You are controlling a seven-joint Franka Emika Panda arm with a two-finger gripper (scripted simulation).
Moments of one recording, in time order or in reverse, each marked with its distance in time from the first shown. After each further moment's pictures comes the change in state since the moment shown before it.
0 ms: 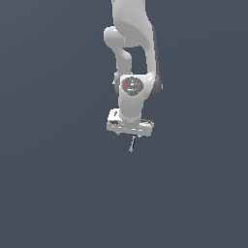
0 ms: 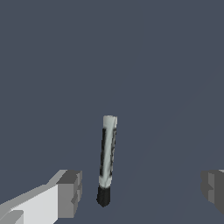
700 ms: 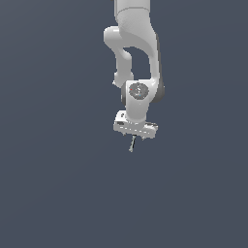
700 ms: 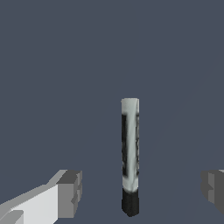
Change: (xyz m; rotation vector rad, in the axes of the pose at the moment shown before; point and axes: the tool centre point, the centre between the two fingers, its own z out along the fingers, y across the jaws) arm -0.020 -0.025 0.033 0.016 0.012 0.087
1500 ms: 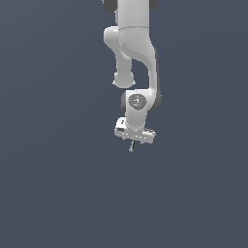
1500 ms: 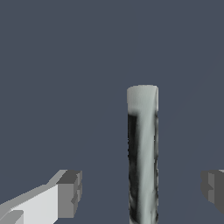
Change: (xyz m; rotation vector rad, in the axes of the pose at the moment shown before) arm -0.001 0.000 0.048 0.000 0.000 0.004
